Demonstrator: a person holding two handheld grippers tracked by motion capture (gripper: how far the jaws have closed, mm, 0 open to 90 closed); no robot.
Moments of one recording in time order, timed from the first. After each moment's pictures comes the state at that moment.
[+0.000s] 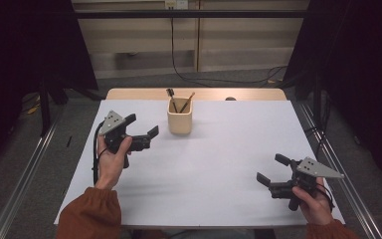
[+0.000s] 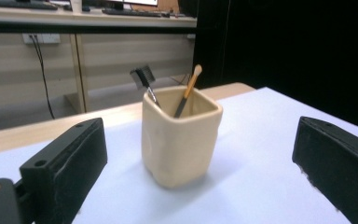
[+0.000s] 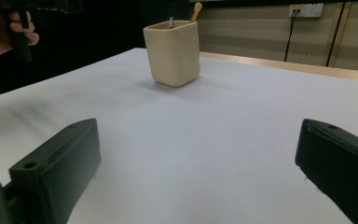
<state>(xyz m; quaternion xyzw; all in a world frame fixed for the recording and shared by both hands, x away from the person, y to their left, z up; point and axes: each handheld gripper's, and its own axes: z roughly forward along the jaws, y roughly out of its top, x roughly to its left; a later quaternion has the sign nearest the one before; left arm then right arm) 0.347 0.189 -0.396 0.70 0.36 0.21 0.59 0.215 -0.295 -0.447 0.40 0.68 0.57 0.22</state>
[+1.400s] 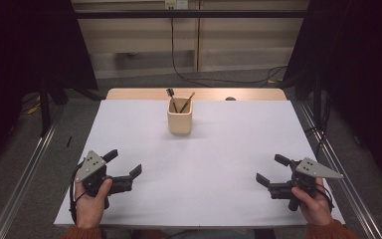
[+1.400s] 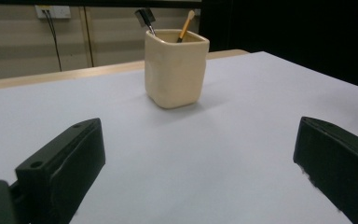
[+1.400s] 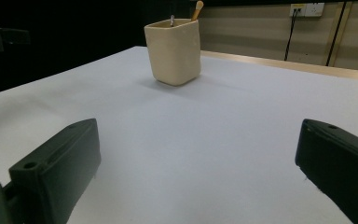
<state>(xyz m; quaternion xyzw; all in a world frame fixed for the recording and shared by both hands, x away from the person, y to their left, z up) 0.255 0.232 -0.425 0.71 0.37 0.22 0.56 0.214 -0.293 -0.447 0.39 0.69 0.57 0.23</state>
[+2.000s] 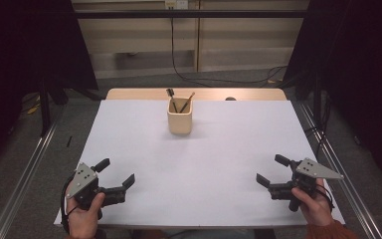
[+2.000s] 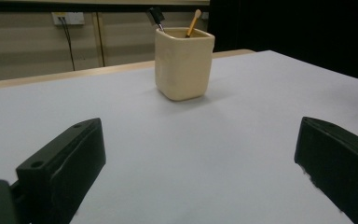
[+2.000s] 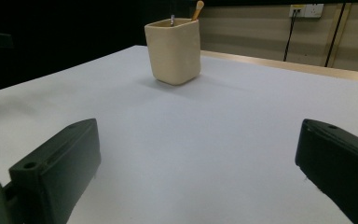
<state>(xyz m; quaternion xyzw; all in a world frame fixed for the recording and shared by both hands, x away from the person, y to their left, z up) 0.232 0.247 -0.429 0.70 0.38 0.24 0.56 0.213 -0.293 -0.447 0.39 0.69 0.57 0.23</state>
